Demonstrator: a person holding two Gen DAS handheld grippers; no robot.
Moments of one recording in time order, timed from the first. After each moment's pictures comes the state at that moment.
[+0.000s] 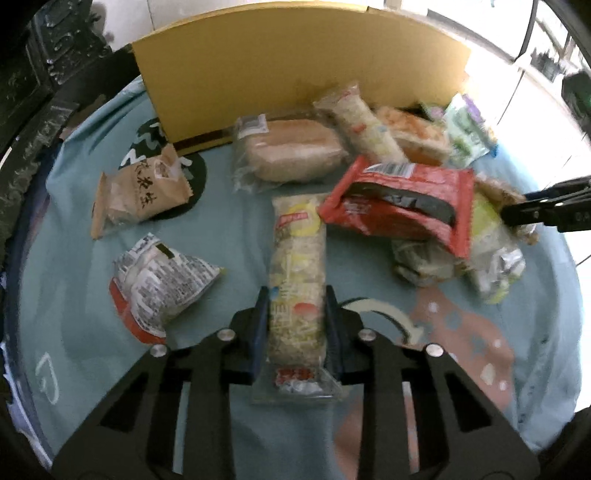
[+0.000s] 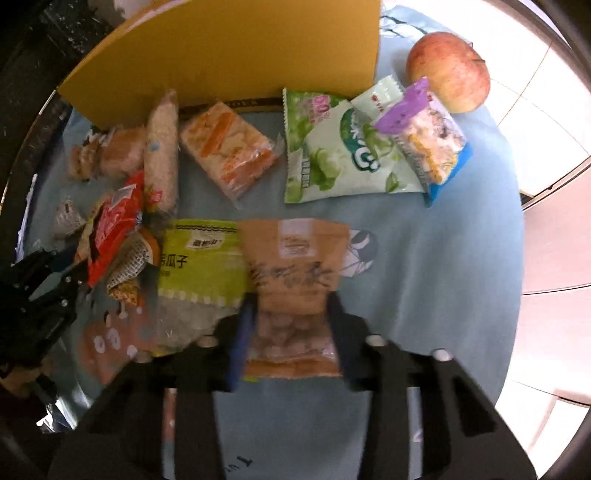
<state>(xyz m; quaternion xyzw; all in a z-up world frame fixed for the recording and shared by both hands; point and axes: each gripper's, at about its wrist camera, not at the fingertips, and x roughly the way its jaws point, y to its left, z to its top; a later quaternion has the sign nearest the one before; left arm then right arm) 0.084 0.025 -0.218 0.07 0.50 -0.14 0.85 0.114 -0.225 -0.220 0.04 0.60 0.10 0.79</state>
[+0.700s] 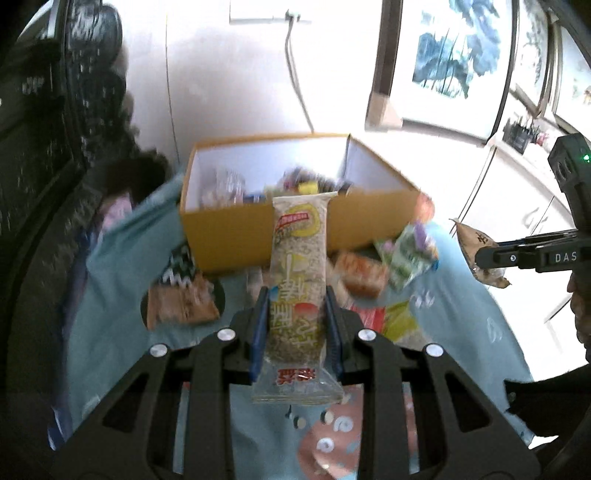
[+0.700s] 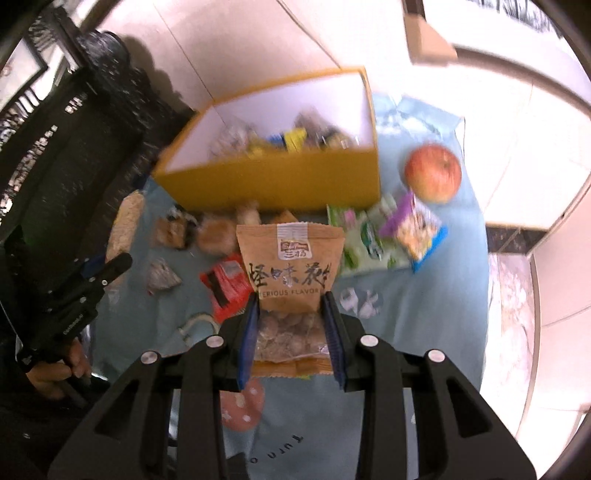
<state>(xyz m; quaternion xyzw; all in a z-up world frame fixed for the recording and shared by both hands) 0.064 0.023 -0.081 0.03 0.36 -0.15 0.92 0.076 -0.240 -0.090 0.08 0.48 0.16 0.86</state>
